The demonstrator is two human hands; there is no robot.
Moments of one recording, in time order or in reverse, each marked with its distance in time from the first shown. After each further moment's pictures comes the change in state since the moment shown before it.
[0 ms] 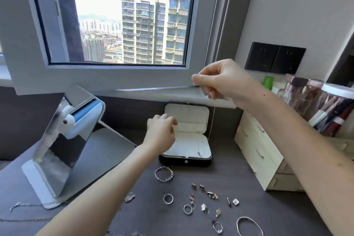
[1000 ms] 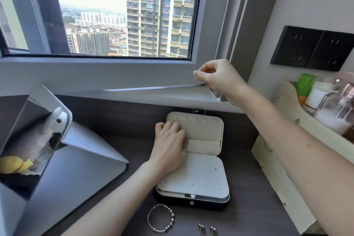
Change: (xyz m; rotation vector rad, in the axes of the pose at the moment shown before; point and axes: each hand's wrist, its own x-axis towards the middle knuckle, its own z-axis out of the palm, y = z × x) left_hand 0.047 -0.019 0.088 0.059 0.297 0.227; right_hand 0.120 0.092 0.025 -0.092 0.124 0.001
